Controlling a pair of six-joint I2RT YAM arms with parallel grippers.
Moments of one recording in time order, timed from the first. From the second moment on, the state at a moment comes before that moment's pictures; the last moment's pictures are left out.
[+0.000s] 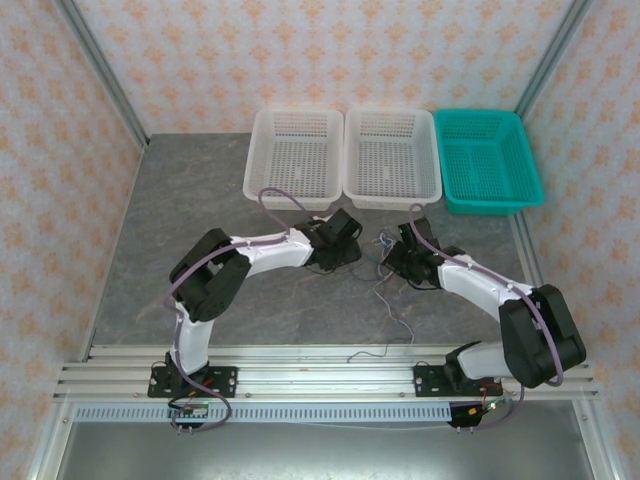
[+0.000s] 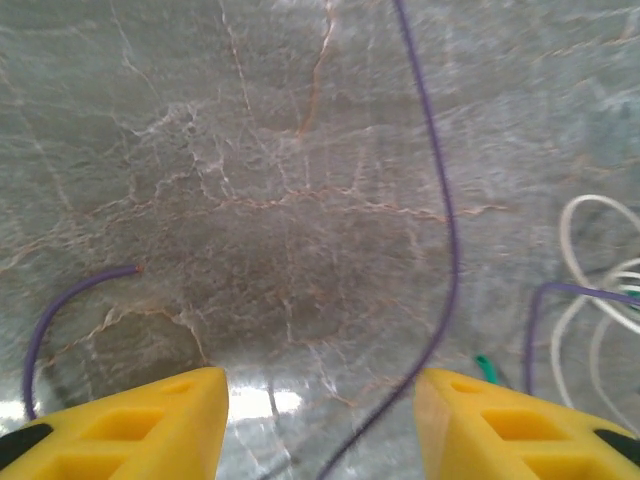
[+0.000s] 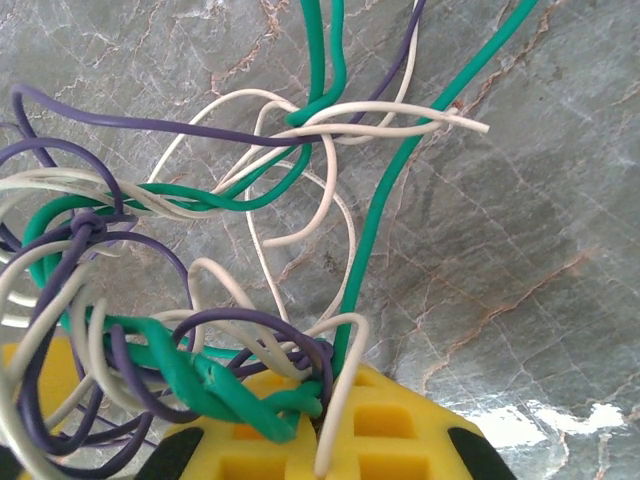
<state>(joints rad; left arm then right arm) -0.78 2.01 1.32 -0.37 -0.04 -1.10 0.39 1.34 0.66 -0.33 -0.04 0.90</state>
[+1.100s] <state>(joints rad) -0.55 1.48 1.09 -0.66 -0.22 -0.99 -0.01 1.09 0.52 -0.54 0.25 1.06</state>
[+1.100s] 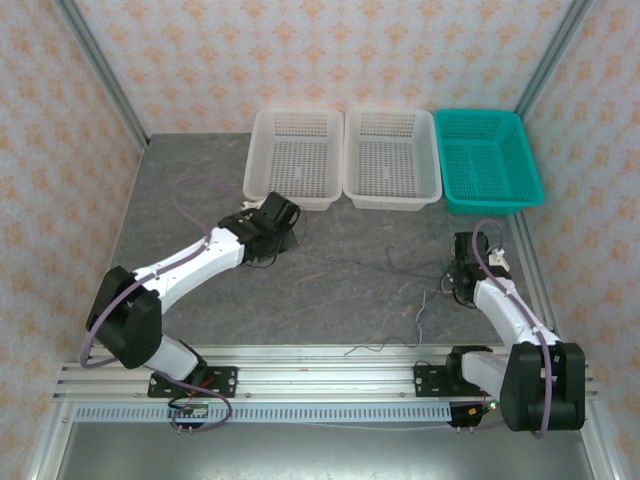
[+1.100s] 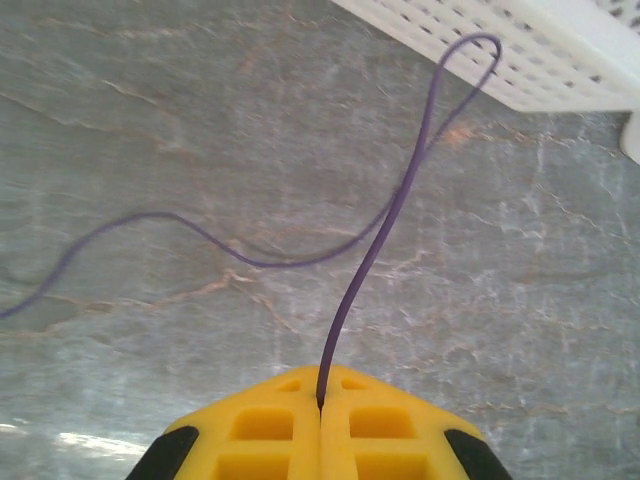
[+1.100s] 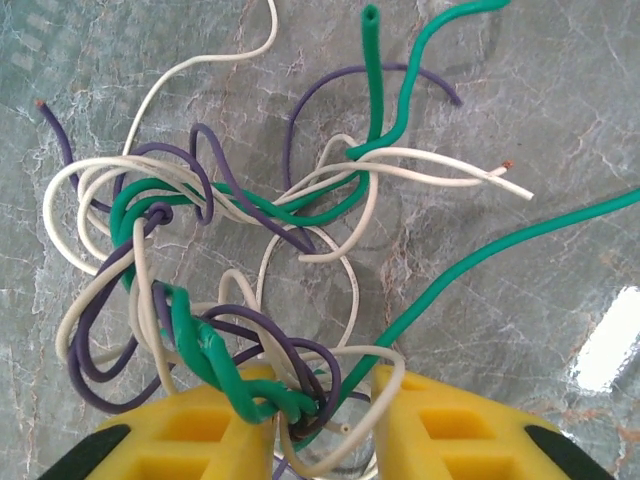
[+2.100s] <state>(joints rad) -0.38 1.39 1.98 -0.74 -0.09 -0.63 -0.04 0.86 0.74 -0.55 -0.15 1.02</state>
